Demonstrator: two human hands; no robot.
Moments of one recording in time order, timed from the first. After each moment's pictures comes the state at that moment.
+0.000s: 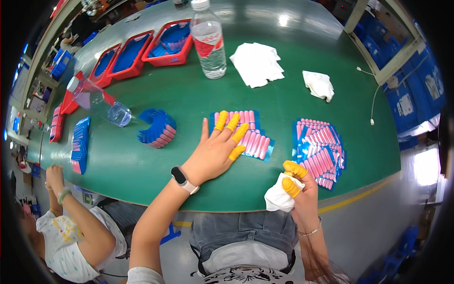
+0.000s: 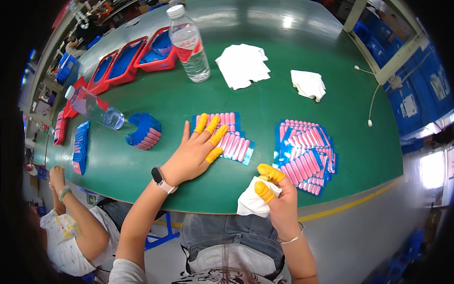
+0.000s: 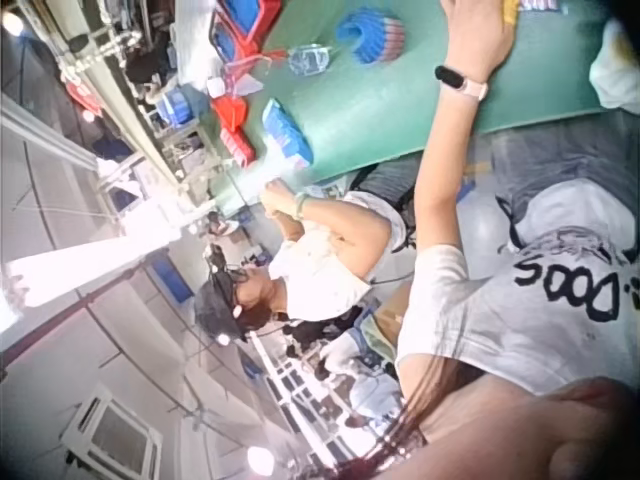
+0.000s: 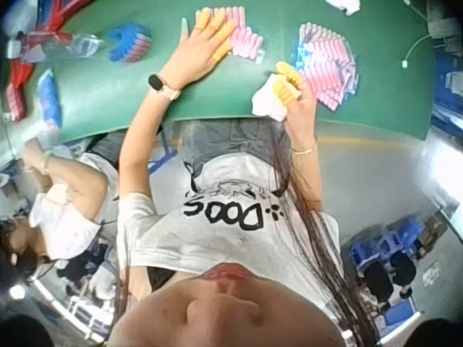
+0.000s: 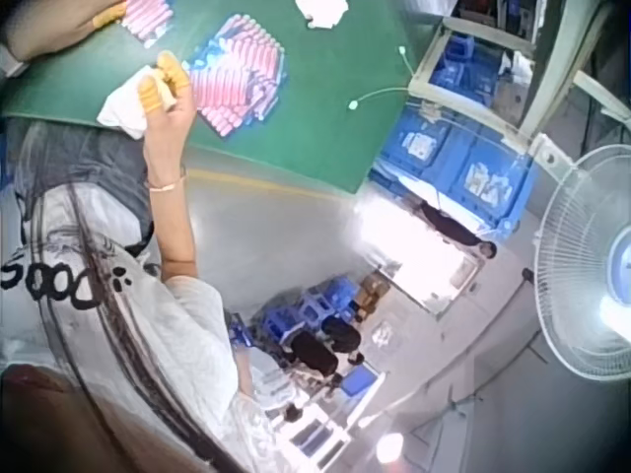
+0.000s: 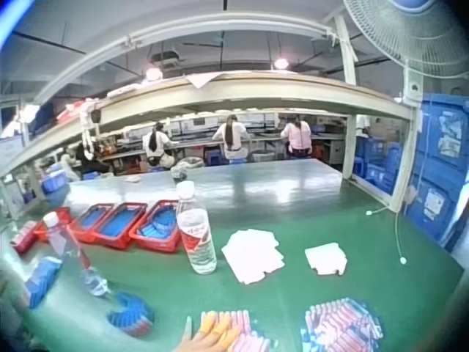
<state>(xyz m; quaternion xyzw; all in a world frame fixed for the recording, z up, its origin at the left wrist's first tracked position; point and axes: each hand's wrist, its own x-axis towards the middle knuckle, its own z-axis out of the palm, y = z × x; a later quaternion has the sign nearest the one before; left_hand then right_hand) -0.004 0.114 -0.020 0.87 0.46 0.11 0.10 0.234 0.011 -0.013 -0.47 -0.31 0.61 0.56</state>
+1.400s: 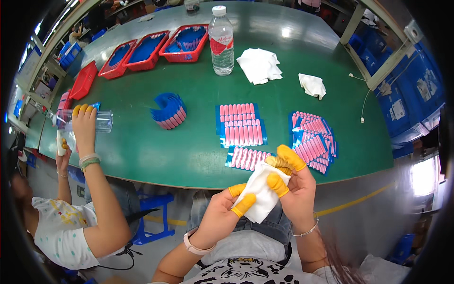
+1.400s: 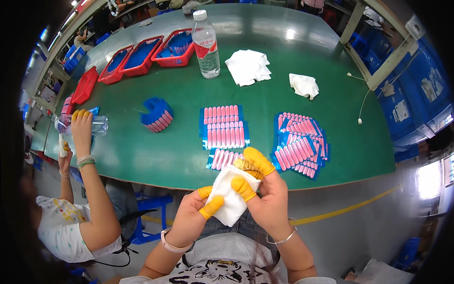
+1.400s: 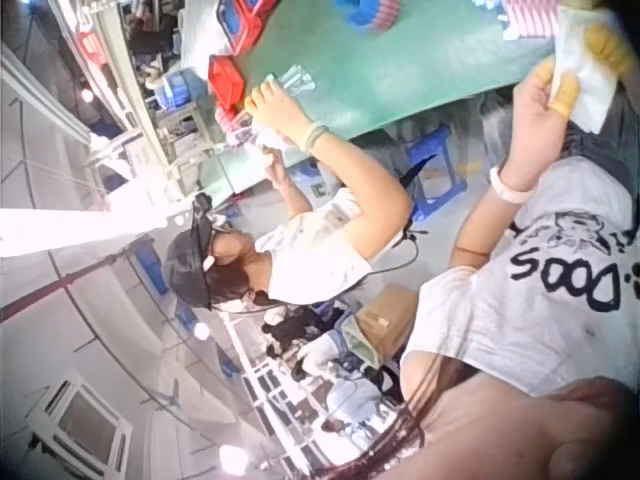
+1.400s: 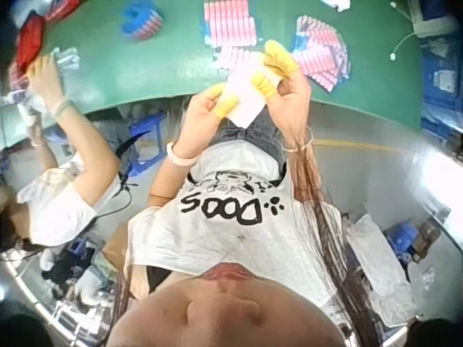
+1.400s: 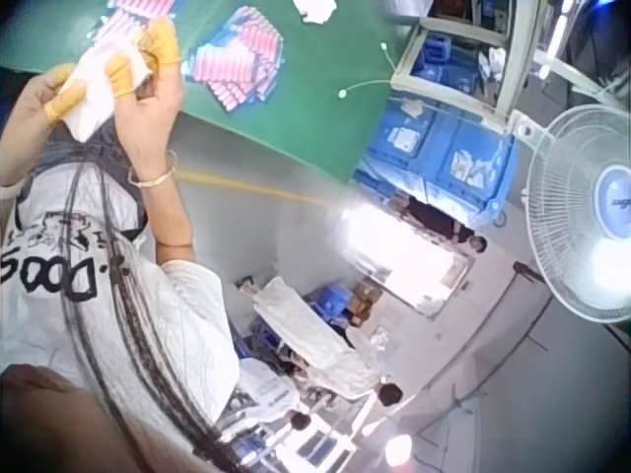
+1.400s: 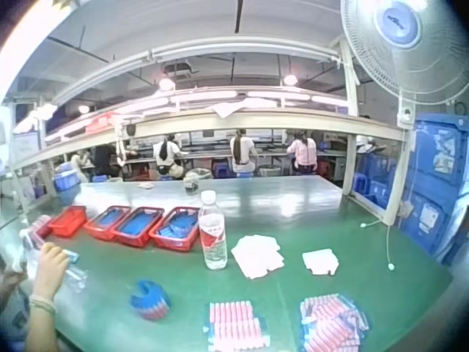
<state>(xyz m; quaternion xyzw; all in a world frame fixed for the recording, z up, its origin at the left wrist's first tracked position) 0.032 -0.070 0.028 0.33 0.38 0.45 0.74 0.202 -0.027 0.042 -0.38 -0.49 0.54 0.57</state>
